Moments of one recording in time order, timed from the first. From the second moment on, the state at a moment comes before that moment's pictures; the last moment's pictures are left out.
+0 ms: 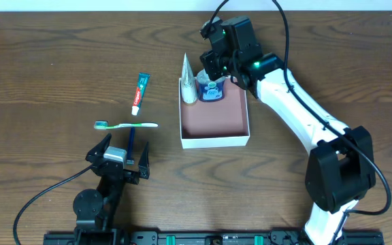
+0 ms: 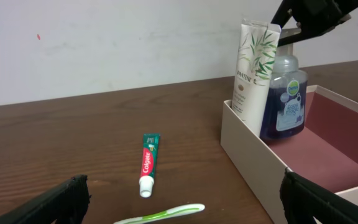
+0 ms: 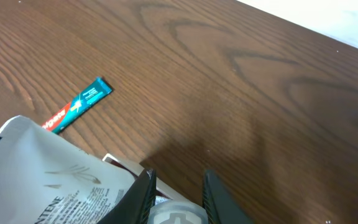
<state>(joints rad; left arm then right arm) -0.02 0.02 0.02 -0.10 0.23 0.03 0.46 1.95 1.59 -0.38 -0.20 0.01</state>
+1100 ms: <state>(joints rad) -0.02 0.02 0.02 -0.10 0.23 0.03 0.47 2.01 1.59 -0.34 -0.19 0.02</state>
